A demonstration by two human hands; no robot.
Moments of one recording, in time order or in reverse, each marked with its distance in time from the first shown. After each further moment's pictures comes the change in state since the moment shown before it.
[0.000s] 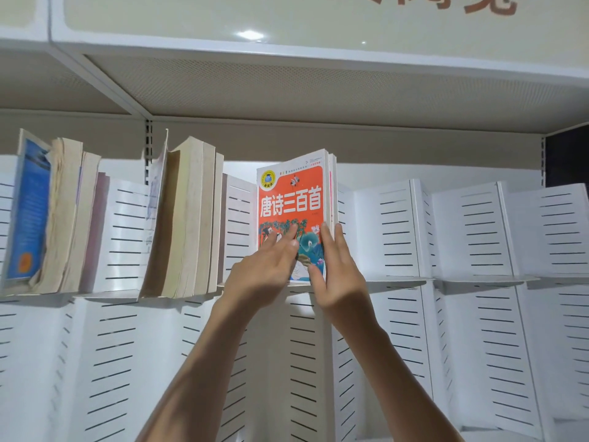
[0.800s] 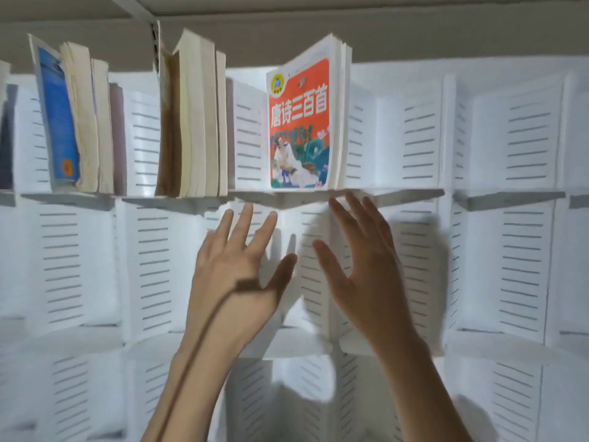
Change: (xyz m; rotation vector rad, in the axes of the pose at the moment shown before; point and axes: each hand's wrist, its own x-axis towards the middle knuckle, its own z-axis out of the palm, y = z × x) left_hand -0.171 0.033 0.024 0.248 0.286 -0.152; right_hand -0.109 -0.044 -0.071 0.046 -0.096 0.009
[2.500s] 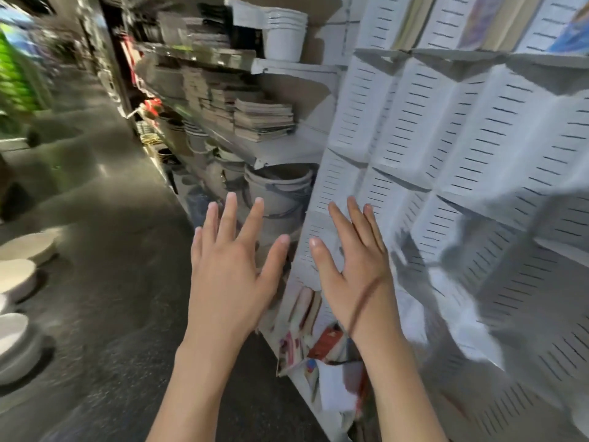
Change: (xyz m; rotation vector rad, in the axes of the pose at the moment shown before) left_hand -0.372 -0.449 -0.411 0.473 0.098 -0.852; right_hand -0.207 -0.636 0.304 0.735 -0.767 -0.110
